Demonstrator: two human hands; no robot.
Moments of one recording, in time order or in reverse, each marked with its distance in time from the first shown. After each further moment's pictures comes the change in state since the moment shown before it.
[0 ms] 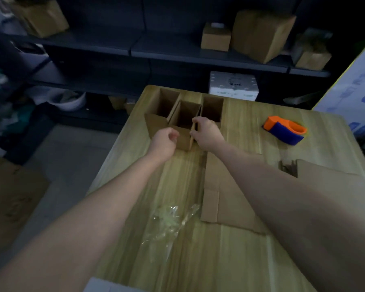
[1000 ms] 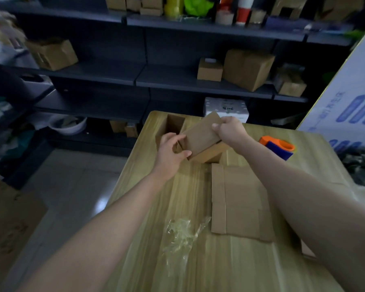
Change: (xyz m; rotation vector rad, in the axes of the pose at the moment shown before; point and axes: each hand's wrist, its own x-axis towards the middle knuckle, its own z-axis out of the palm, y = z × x) left_hand -0.036 0.014 -0.056 -0.290 0.051 0.195; right_hand -0.041 -0.076 -0.077 0.317 0.169 0.214
